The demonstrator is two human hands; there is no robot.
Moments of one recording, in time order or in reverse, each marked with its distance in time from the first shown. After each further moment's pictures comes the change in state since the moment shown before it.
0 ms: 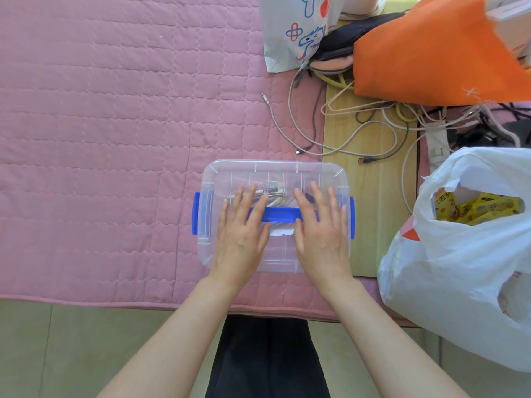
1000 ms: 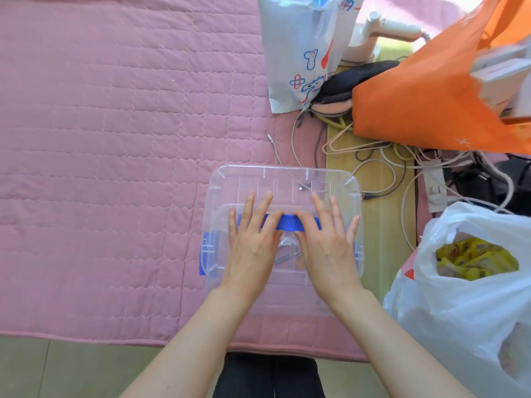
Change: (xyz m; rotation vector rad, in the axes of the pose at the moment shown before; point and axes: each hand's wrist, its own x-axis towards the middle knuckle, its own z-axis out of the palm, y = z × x) left_hand 0.059 0.022 -0.037 -0.012 0.057 0.042; right_hand 0.055 -0.018 -0.043 -0.067 -0.095 -0.039
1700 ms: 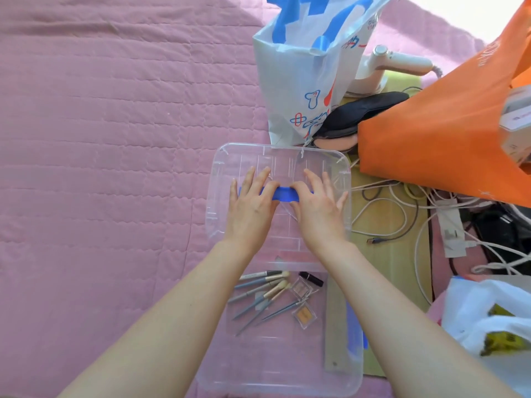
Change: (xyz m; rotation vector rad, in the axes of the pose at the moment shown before) left_hand 0.166 -0.045 0.024 0.137 -0.083 -0.015; right_hand 0.170 0.010 0.001 0.117 -0.038 0.032
